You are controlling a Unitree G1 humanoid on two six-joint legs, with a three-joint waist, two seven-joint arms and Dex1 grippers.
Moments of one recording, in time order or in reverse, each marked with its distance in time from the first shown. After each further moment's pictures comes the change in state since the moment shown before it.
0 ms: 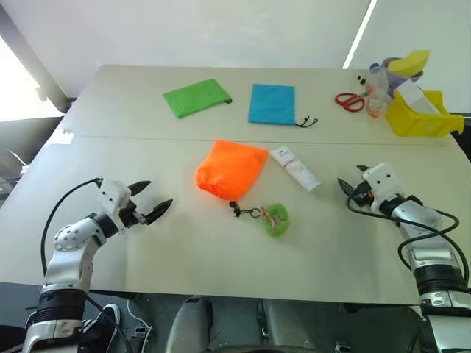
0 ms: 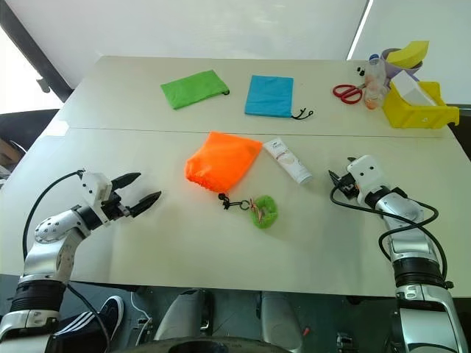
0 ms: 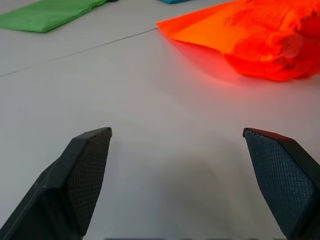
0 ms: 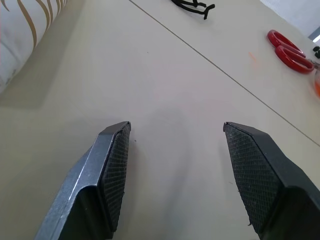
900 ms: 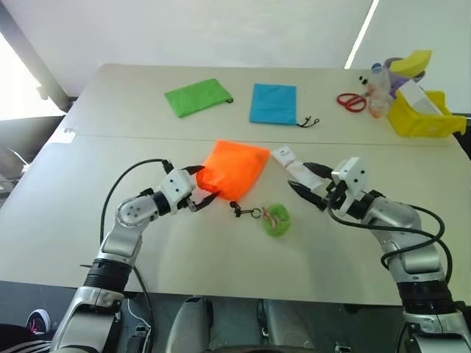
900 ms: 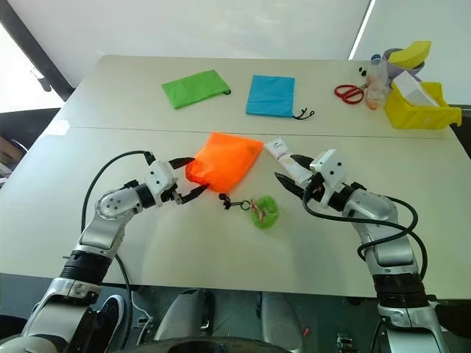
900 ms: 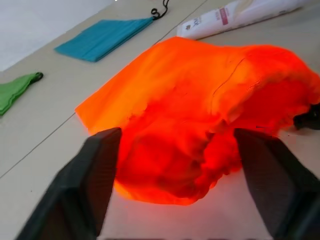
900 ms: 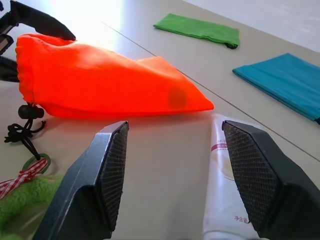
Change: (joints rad) left arm -0.194 -0.121 -0.282 0.000 0.281 -0.135 0.148; right arm 0.112 0.088 0.083 -0.597 0.230 0.311 0.170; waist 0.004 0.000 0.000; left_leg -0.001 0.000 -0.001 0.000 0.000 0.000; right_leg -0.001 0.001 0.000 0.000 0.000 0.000
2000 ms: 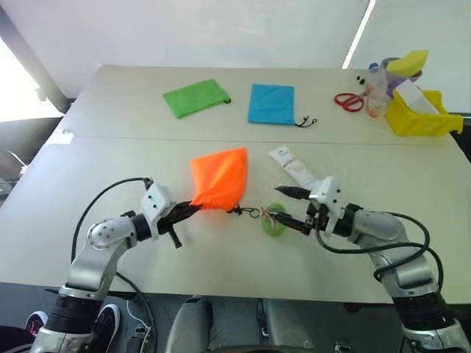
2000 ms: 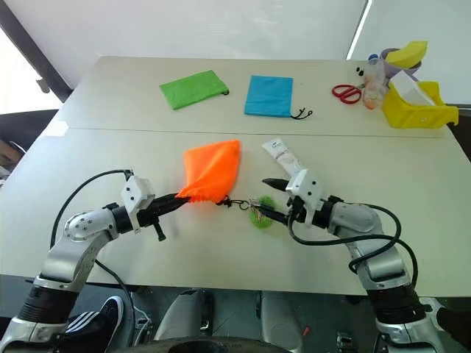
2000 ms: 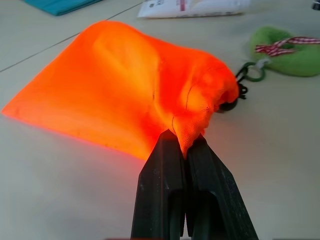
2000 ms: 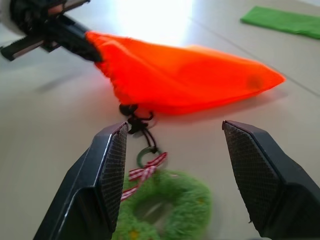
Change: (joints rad) left arm 0.240 0.124 0.071 -0.358 -0.210 0.341 -0.084; right arm 0.070 -0.006 0.159 -0.153 -0.015 0.089 0.123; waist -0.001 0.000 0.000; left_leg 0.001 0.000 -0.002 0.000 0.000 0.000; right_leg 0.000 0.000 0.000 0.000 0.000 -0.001
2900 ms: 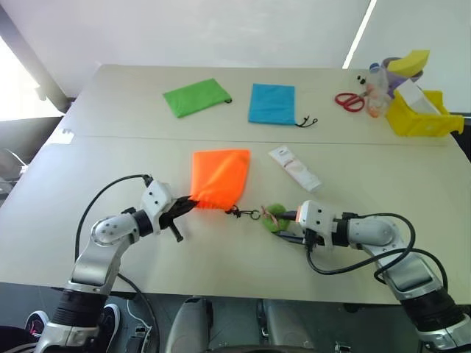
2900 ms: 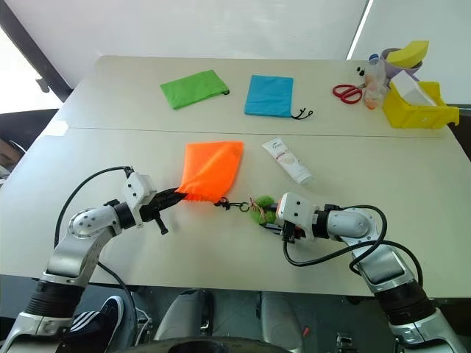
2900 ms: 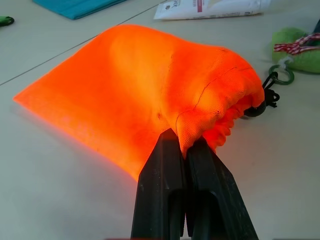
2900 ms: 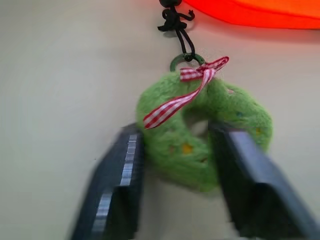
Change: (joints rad) left arm -0.012 -0.027 -0.002 0.030 0.018 -0.033 0.016; right arm -0.001 -0.133 0.093 0.056 -0.189 -0.086 0.078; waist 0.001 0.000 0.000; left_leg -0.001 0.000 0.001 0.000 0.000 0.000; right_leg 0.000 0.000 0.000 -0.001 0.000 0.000
